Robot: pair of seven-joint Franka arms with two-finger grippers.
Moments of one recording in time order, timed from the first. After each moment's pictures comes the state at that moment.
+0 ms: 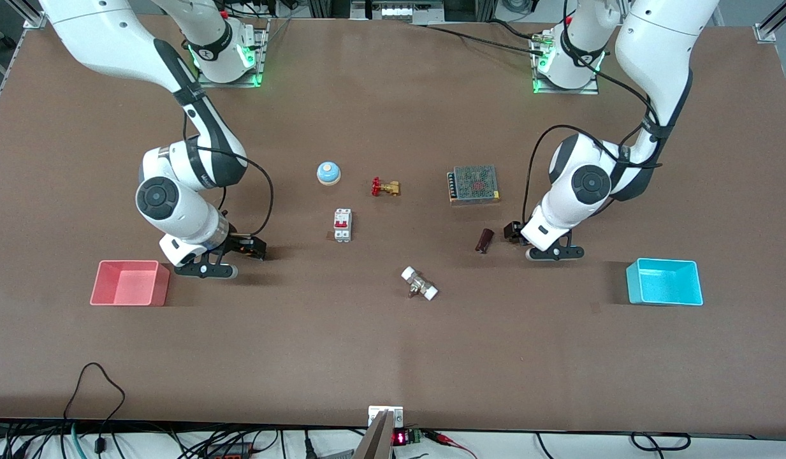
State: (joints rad) left arm -0.11 0.48 -0.18 -2.09 0.06 2.56 -0.39; right arm 0.08 0.52 0.18 -1.88 -0.12 2.41 0.36
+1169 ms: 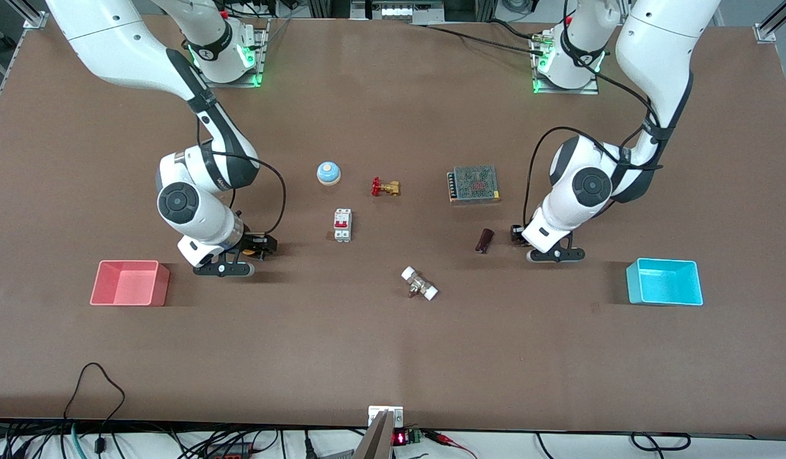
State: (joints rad) left arm -0.11 0.47 -0.17 -2.05 0.06 2.48 -0.39; right arm 0.09 0.56 0.20 -1.88 -0.13 2.41 0.36
